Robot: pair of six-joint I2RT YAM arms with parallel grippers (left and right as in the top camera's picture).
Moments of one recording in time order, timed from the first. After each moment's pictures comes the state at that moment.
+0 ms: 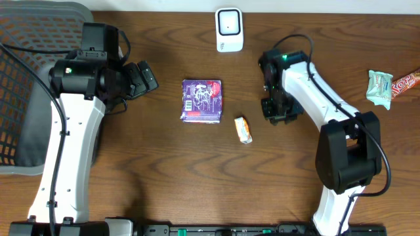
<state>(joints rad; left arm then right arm) -0.07 1.51 1.59 -1.23 0.08 -0.52 0.31 2.02 1.62 -1.36 0.07 0.20</state>
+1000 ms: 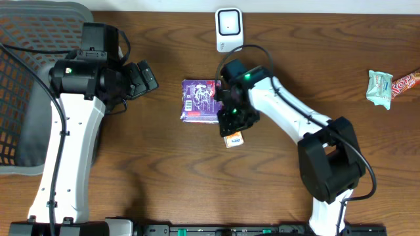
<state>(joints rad) -0.07 1.51 1.59 -1.23 0.08 -0.52 0.55 2.02 1.53 -1.09 -0.32 0.09</state>
